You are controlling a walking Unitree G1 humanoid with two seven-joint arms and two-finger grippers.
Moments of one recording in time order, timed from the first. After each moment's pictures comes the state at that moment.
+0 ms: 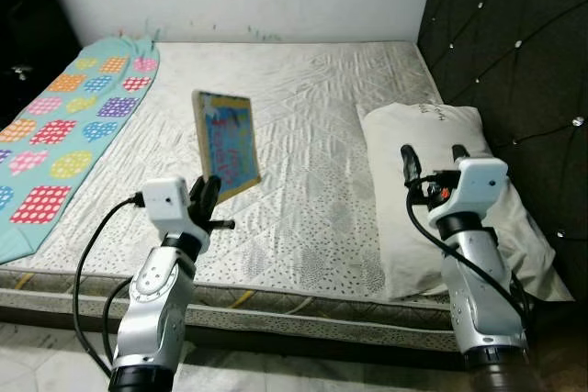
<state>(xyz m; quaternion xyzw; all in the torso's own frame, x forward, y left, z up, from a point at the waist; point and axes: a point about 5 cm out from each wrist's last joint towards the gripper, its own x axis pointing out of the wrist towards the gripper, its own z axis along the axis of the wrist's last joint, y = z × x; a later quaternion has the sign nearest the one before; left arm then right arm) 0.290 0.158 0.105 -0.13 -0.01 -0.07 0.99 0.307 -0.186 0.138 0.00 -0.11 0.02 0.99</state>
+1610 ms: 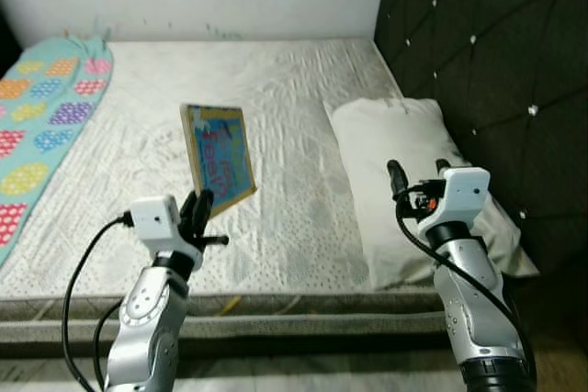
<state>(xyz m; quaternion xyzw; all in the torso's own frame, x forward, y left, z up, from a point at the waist) 0.269 0.160 0.098 -0.14 0.00 -0.07 0.99 0.301 -0.177 0.128 0.00 -0.06 0.04 1.00</state>
